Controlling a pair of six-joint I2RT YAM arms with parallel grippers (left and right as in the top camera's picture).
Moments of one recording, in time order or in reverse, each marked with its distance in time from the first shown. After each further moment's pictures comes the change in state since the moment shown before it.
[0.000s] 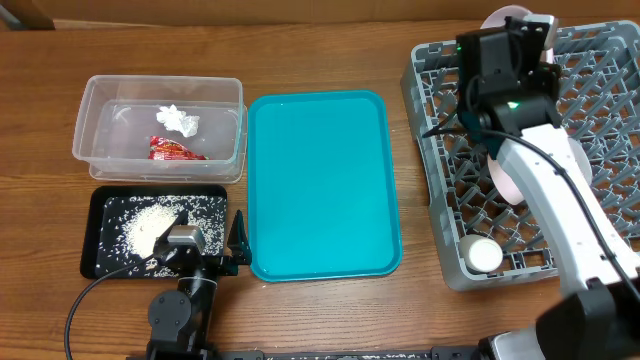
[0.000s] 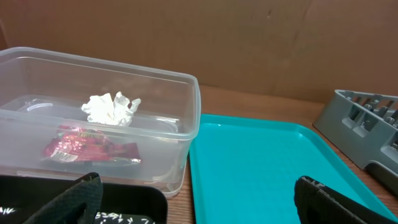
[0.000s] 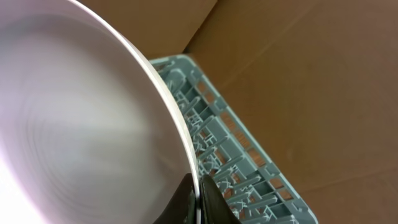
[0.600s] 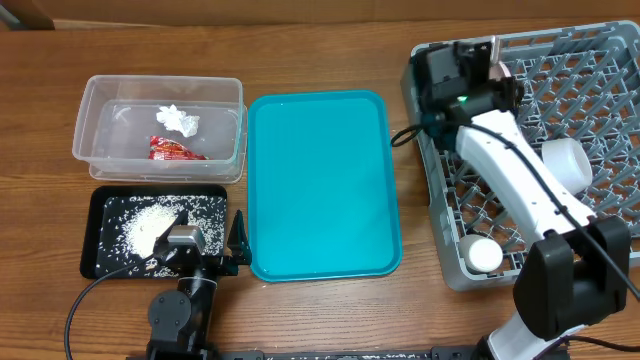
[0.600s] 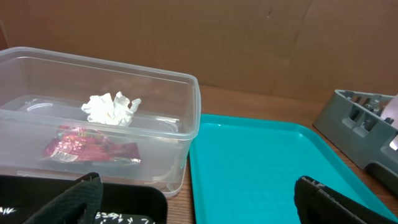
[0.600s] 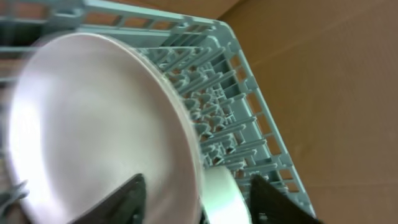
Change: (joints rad) left arm 0.000 0.000 0.000 0.000 0.000 0.000; right arm 0.099 0.153 -0.005 -0.116 0.022 0.041
